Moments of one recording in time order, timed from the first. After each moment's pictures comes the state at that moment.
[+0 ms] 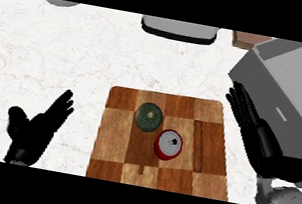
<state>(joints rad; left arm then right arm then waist) 0.07 0.35 -0.31 -1.52 0.33 0.23 0.14 -0.14 -0.38 0.33 -1.56 -0.34 -0.06 -0.15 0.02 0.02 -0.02</state>
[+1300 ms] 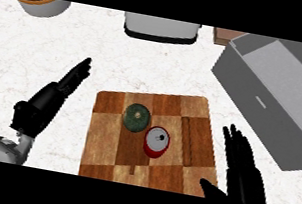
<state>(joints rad) -0.15 0.43 -0.36 -1.60 0.17 0.15 0.07 0.04 -0.48 0.68 -1.66 0.83 -0.53 0.52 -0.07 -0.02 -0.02</state>
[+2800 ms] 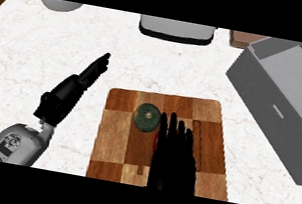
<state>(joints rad) -0.25 0.33 -0.35 -1.49 0.12 0.09 0.04 -0.21 -0.02 0.85 -1.76 1.05 0.07 1.19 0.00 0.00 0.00</state>
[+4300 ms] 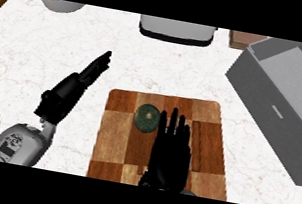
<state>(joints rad) -0.24 0.26 -0.28 -1.51 0.05 0.02 0.07 -0.27 -0.01 0.82 -1.53 0.97 0.00 1.15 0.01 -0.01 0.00</state>
